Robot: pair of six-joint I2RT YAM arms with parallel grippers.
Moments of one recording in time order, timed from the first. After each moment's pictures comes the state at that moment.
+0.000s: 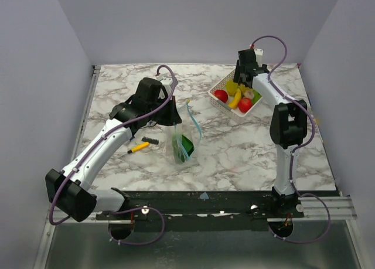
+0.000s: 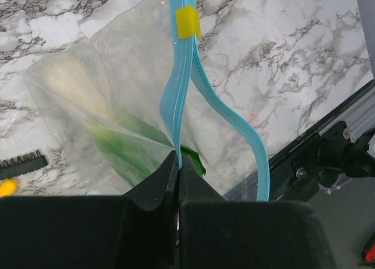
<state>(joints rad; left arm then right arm) -0.53 1.29 1.28 -0.67 0.29 -0.37 0.23 2.17 1.90 -0.49 0.49 0.32</state>
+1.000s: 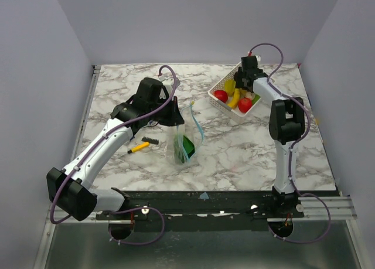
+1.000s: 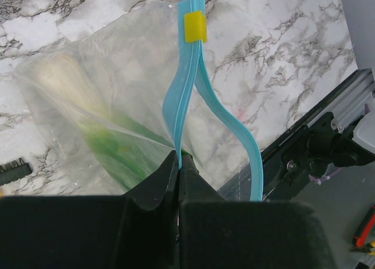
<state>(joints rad) -0.53 1.30 1.27 -0.65 0.35 -0.37 0.19 2.29 1.86 -0.35 0.37 0.21</state>
